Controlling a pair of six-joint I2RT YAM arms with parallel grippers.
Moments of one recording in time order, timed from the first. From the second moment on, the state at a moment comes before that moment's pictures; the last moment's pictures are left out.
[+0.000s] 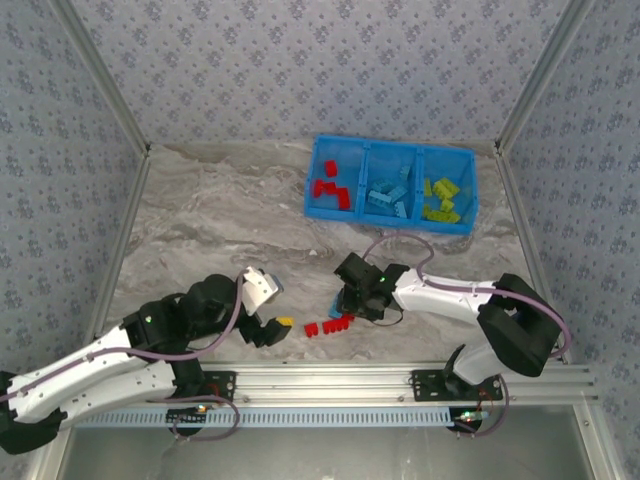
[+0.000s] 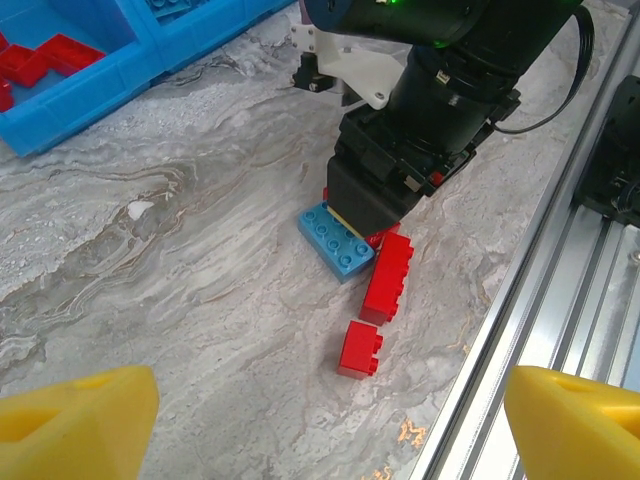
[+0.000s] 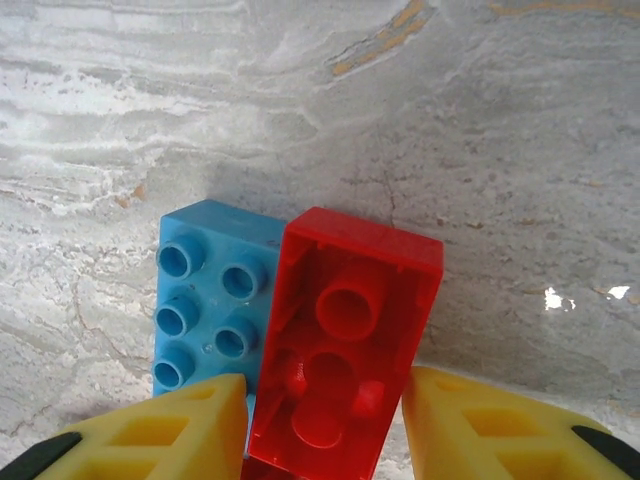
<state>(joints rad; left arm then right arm) -1.10 0.62 0.70 -0.67 -0.05 -0.09 0.90 1.47 0.77 -0.53 -0.01 1.07</state>
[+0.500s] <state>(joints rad) -1.10 0.62 0.70 -0.67 -0.05 -0.09 0.90 1.46 0.74 -0.64 0.09 1.07</state>
